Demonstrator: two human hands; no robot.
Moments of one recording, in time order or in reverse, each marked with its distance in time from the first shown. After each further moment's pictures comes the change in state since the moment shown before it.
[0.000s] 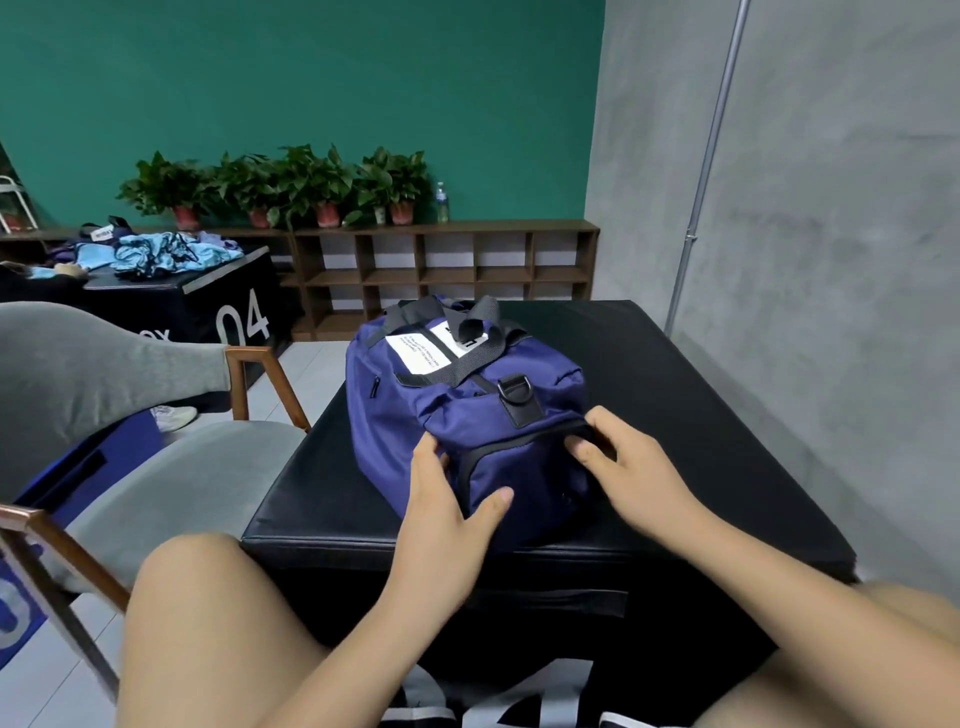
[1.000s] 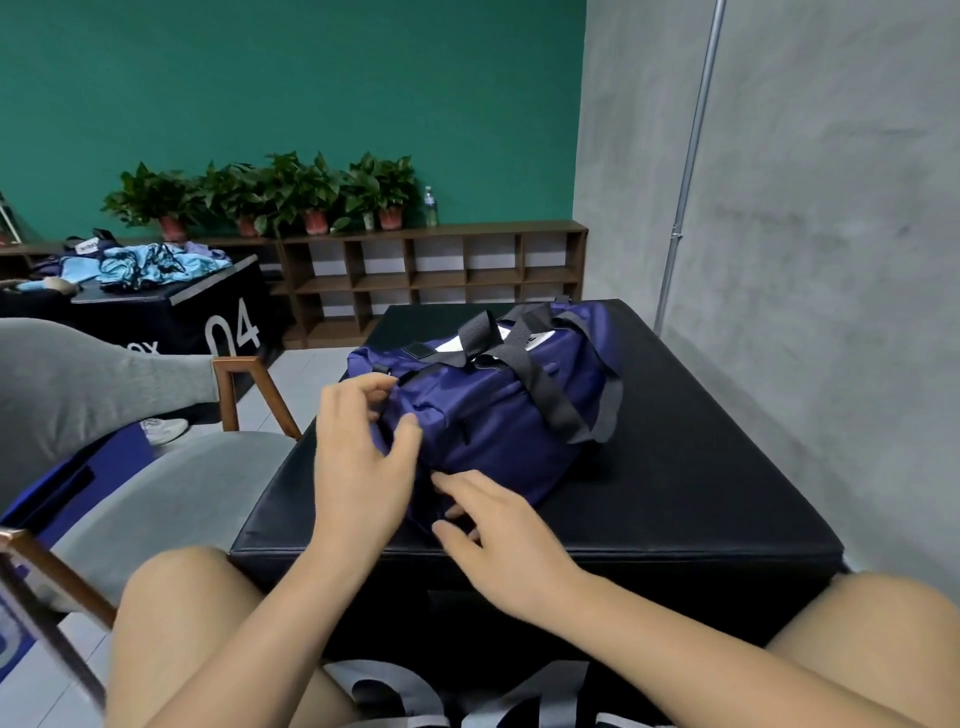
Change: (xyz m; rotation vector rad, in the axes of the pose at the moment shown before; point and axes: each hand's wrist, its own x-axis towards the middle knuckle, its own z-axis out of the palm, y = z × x) left_hand 0.049 0.022 -0.047 0.227 0.327 0.293; right_hand -0.029 -0.045 0.110 -0.034 -0.122 -0.310
